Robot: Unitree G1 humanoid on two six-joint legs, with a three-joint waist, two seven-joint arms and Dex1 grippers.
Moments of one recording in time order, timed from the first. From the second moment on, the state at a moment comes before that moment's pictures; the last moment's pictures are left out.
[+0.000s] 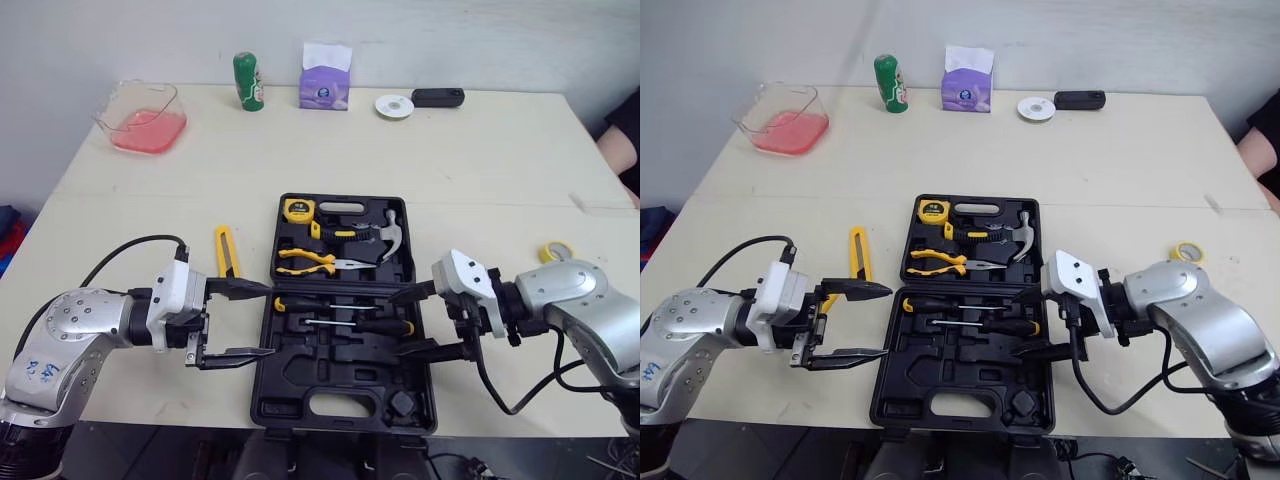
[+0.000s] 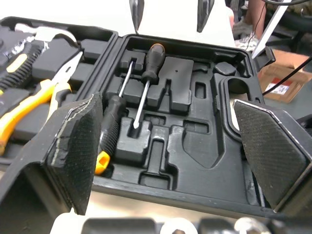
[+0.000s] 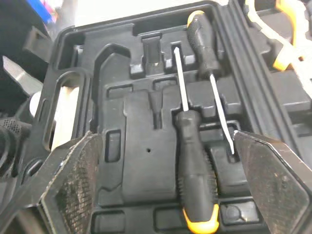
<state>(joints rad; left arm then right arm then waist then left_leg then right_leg) -0.10 0.84 0.15 -0.40 -0.62 0.34 -1.16 -0.37 -0.89 0.08 -0.40 0.52 0.62 1.23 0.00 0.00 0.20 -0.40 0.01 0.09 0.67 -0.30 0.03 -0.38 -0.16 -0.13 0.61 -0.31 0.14</state>
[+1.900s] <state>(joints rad) -0.05 0.83 0.14 -0.34 -0.53 0.25 -1.18 -0.41 -0.63 0.30 -0.16 0.30 0.46 1.14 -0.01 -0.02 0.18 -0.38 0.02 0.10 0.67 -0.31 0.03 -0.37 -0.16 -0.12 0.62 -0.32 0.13</state>
